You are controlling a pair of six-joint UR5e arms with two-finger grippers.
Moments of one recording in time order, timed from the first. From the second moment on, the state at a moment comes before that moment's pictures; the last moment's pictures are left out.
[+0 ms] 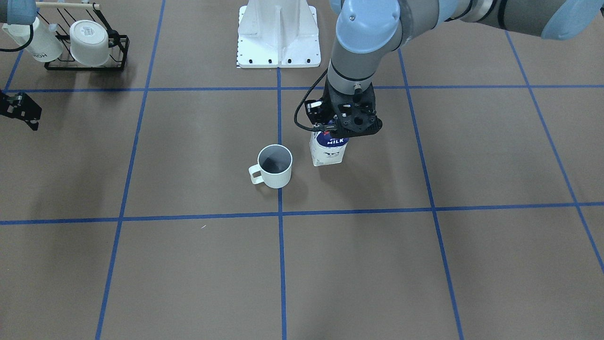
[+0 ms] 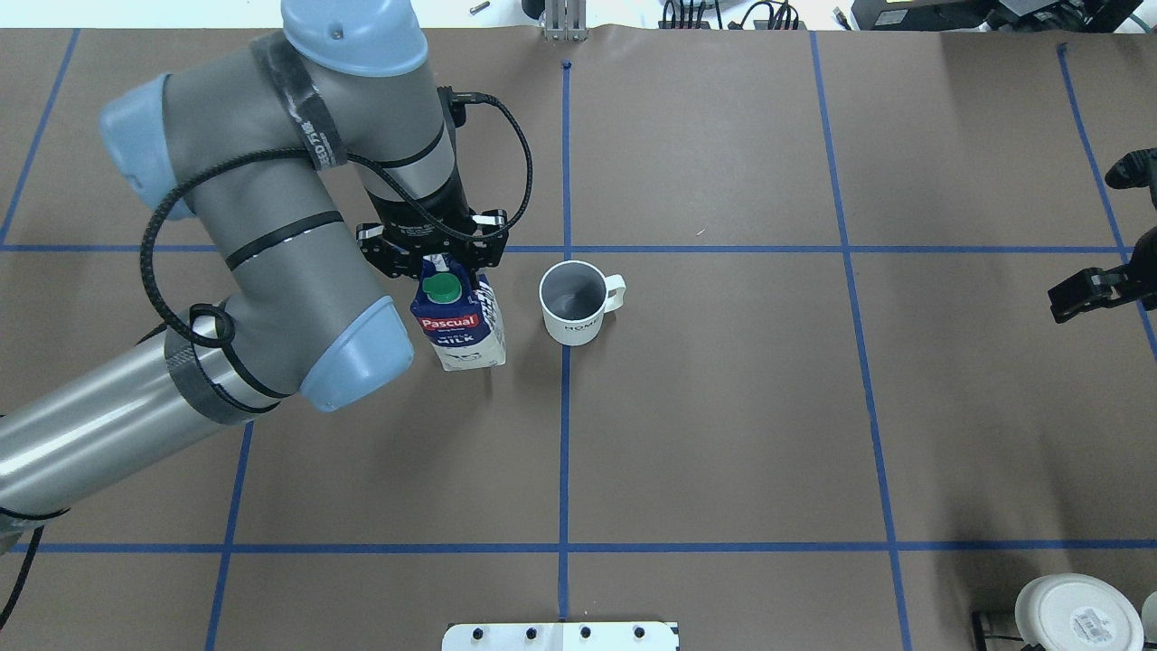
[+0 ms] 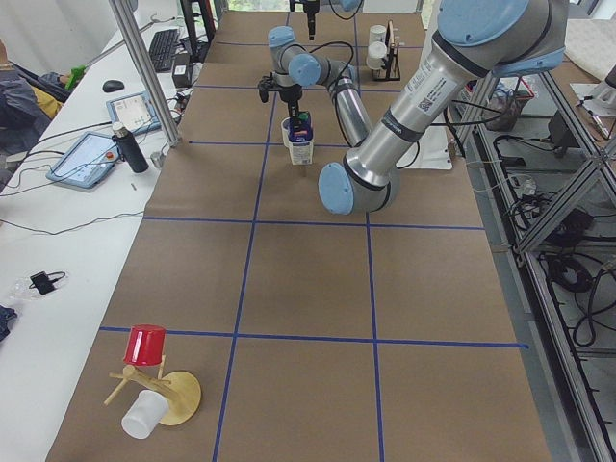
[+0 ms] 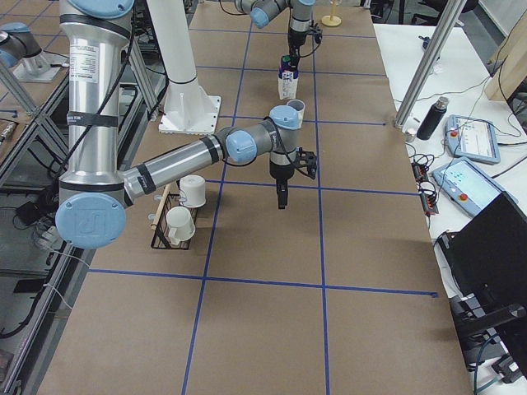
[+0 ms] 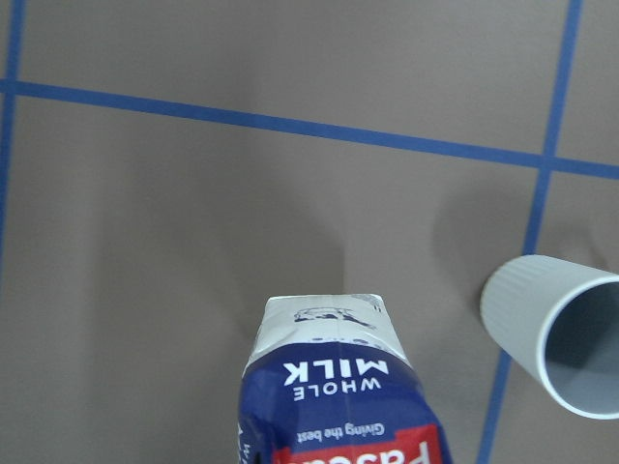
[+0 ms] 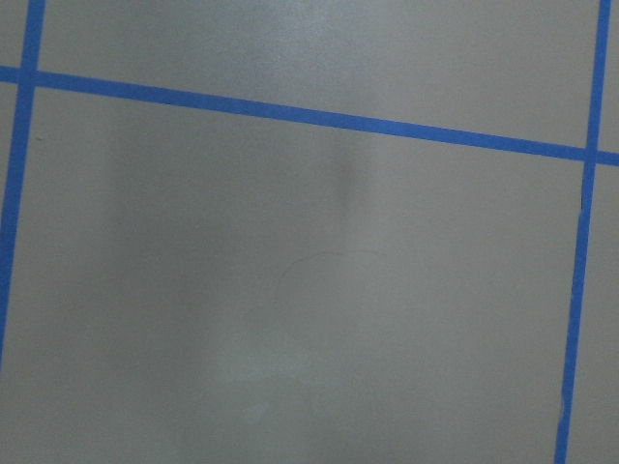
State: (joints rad) left arm -0.70 -2.39 -1.72 -1.23 -2.14 -1.13; right arm 1.07 -1.66 2.05 -1.61 2.08 0.51
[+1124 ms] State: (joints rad) left arm -0.64 -2.40 -1.69 -1.31 -2.14 -1.15; right arm 1.07 -1.67 2.05 -1.61 2.09 0.50
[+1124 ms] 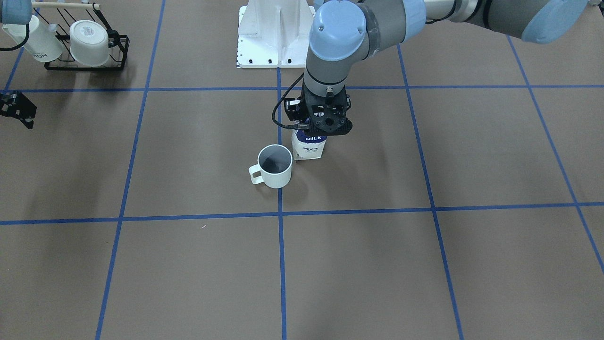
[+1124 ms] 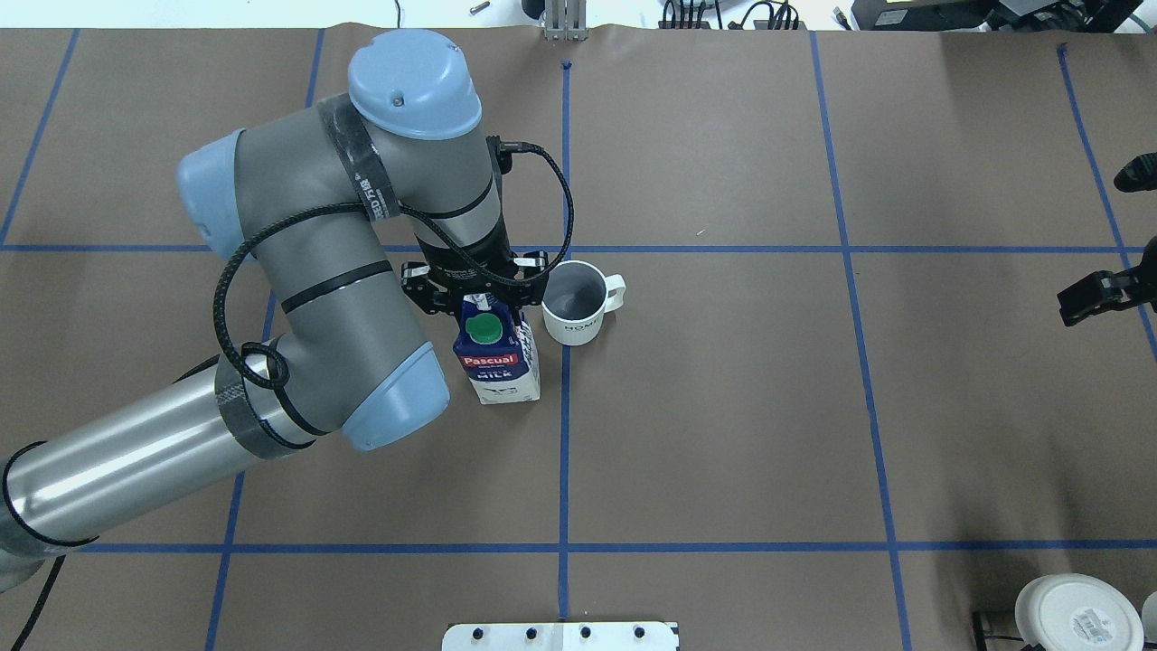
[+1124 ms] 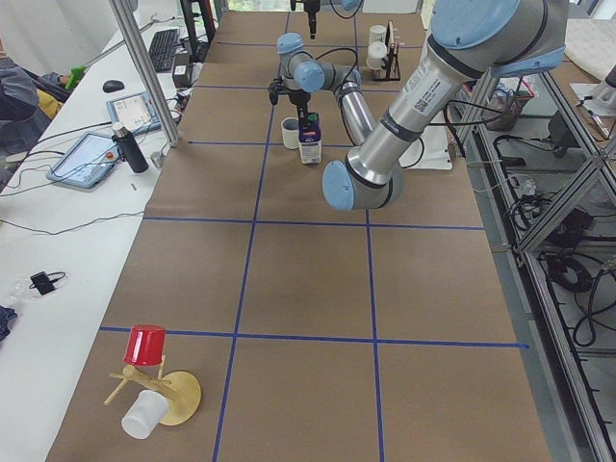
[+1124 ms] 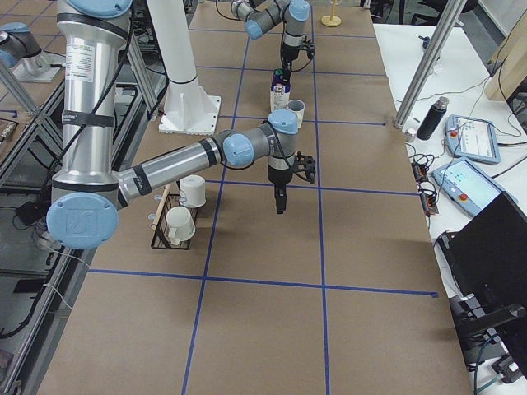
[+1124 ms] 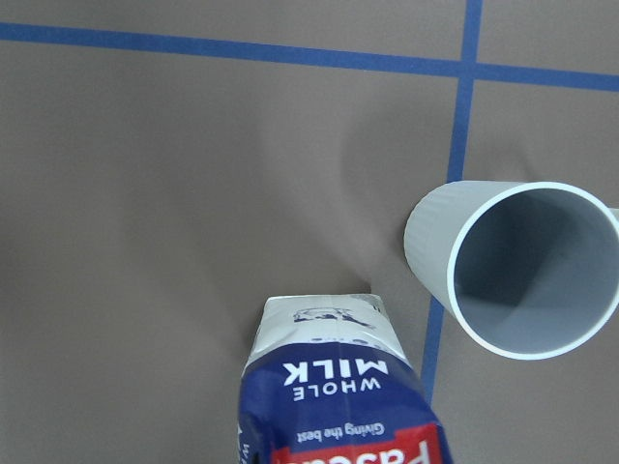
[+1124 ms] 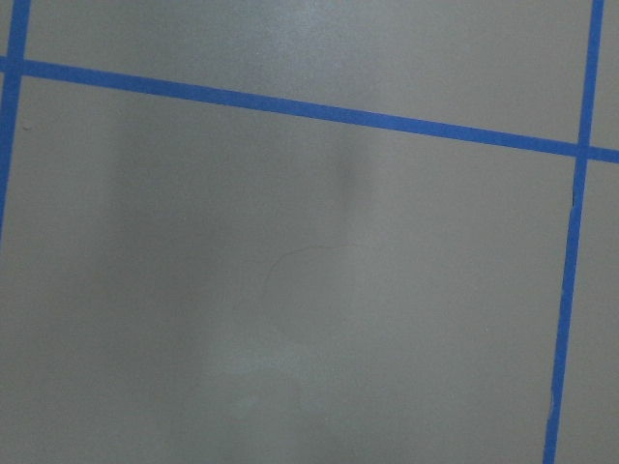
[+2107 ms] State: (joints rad) left arm -0.86 -2.00 -2.11 -1.30 -2.15 -1.04; right arm 1.11 -1.67 2.04 -1.61 2.09 0.47
